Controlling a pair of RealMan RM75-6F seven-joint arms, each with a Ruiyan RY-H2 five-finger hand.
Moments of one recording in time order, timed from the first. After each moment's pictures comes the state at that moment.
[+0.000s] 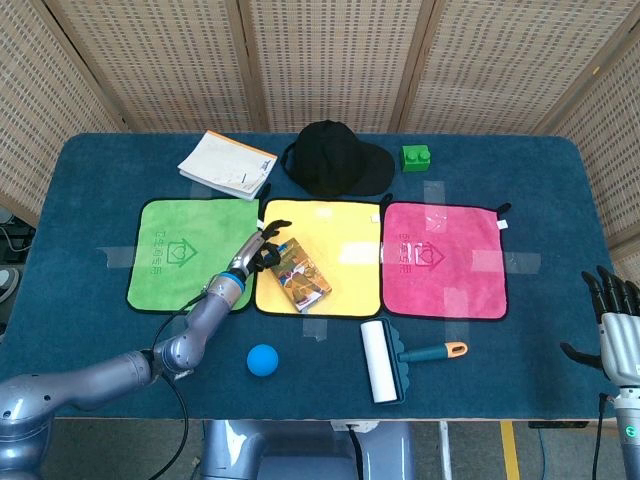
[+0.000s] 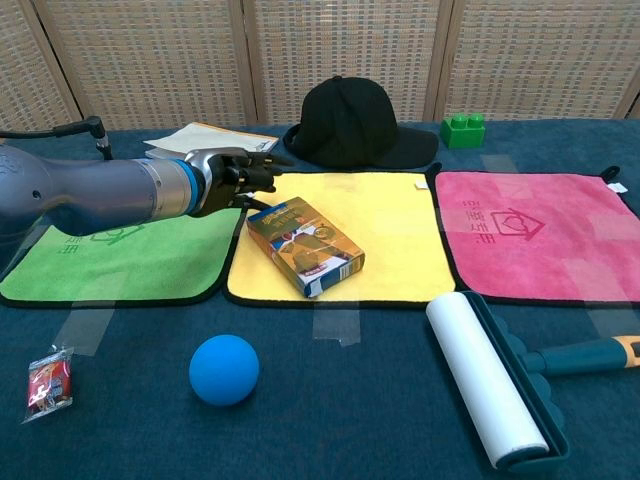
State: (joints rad) left arm -0.94 -1.77 -0.45 -1.14 0.66 0.54 -0.35; right arm 0.11 -1.11 0.13 -1.57 -1.34 1.41 -0.02
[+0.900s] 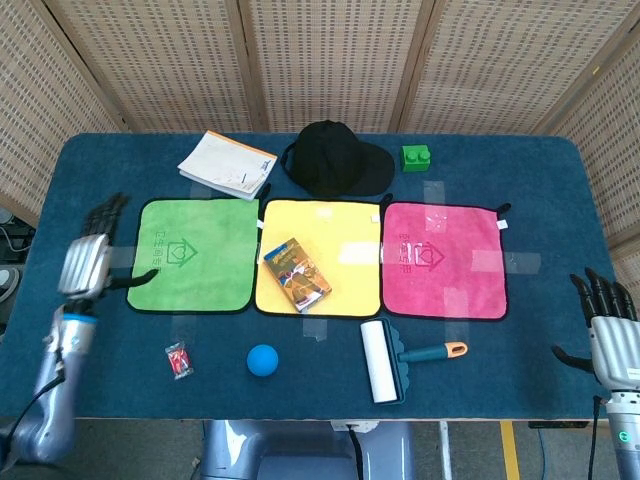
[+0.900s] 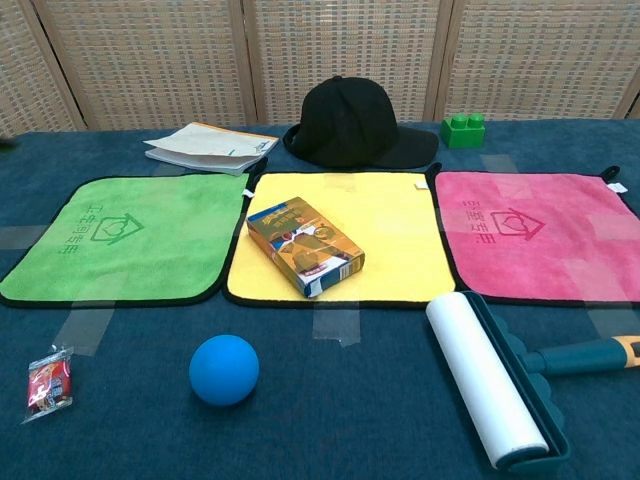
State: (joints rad) left arm -0.39 -1.28 -0.23 -1.65 1.21 1.32 0.02; right arm 0.10 -1.11 0.12 -1.60 -1.39 1.43 -0.03
